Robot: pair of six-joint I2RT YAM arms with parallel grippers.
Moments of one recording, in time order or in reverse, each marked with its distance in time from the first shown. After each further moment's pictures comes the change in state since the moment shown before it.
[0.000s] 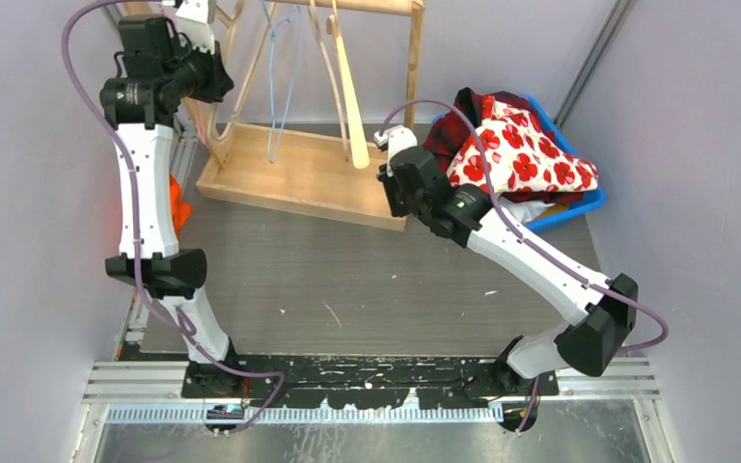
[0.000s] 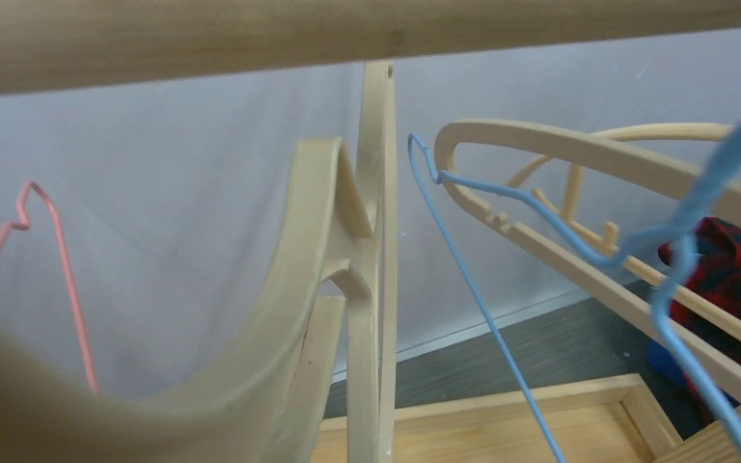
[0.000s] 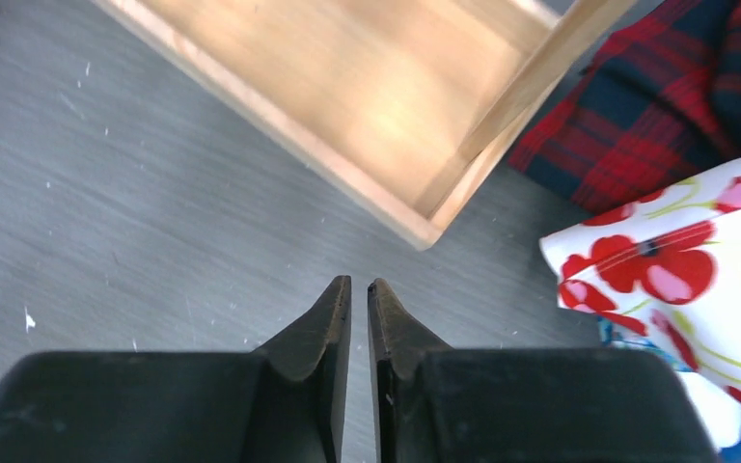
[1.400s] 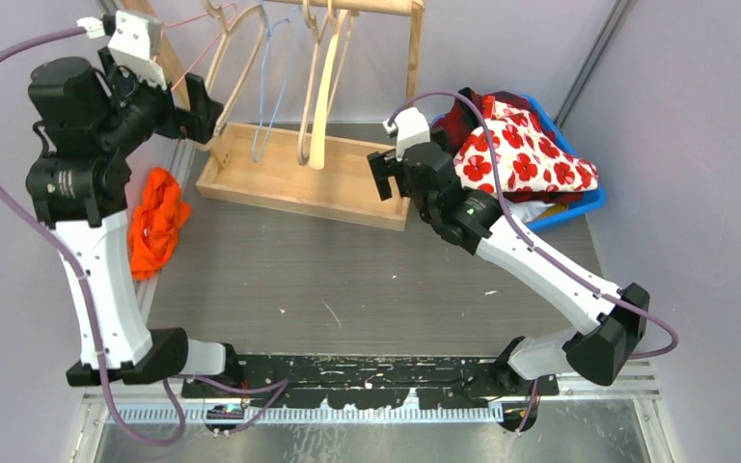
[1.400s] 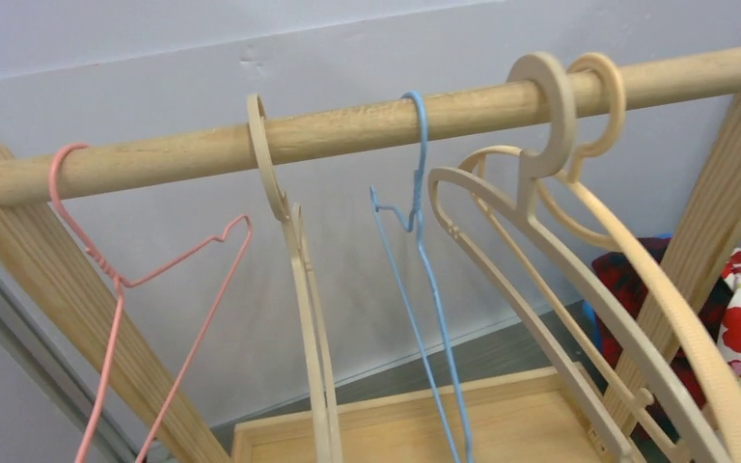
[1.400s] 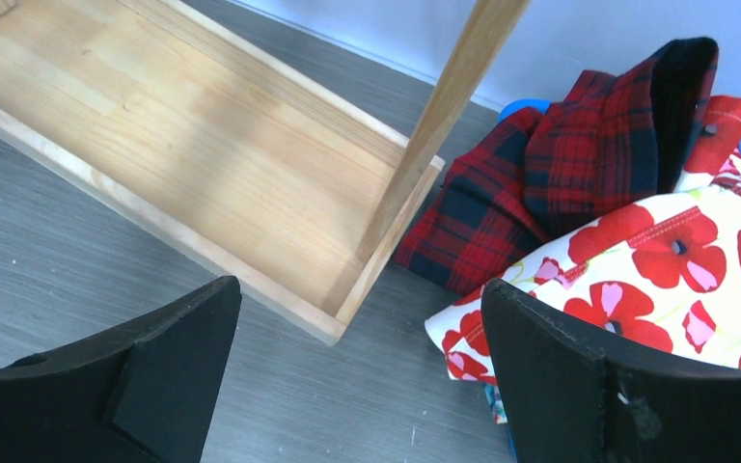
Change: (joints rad) left arm 0.040 -0.442 -0.304 0.085 0.061 0.001; right arm -0.002 -0.075 -0.037 0.227 0.225 -0.182
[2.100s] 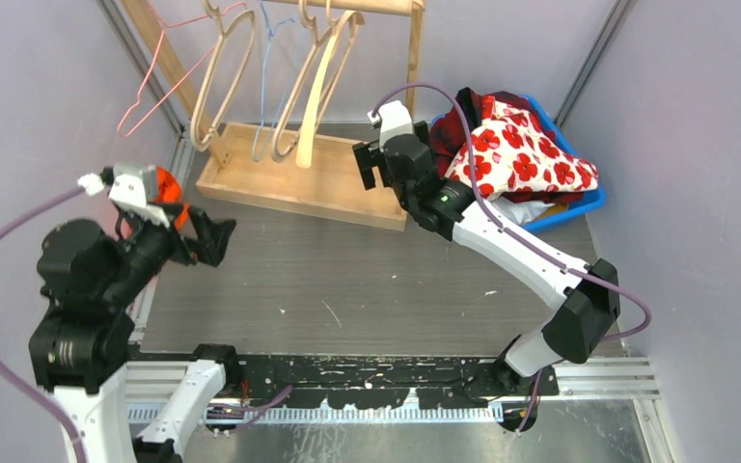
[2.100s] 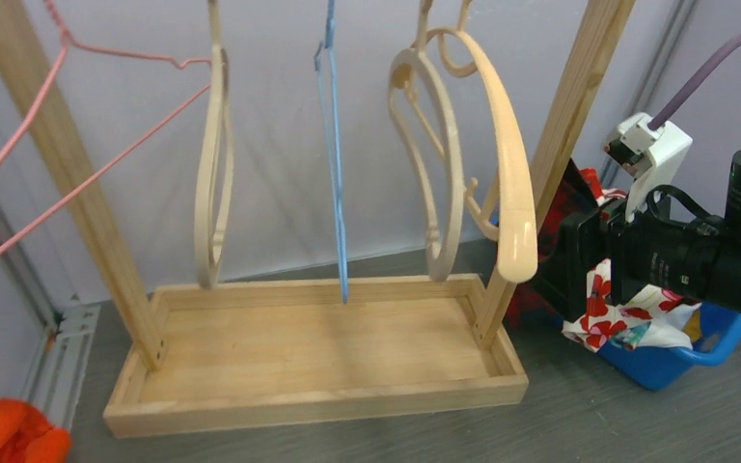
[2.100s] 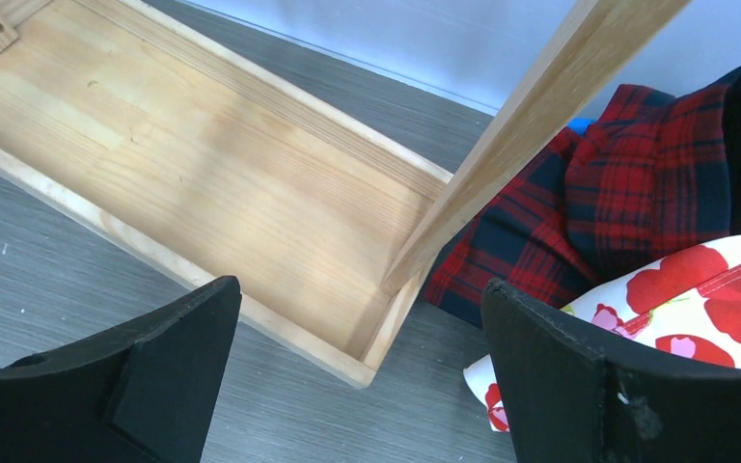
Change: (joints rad) left arm -0.097 -0.636 -0.680 0.026 -0.026 -0.182; right arm -0.013 0.148 0.057 0.118 0.003 0.018
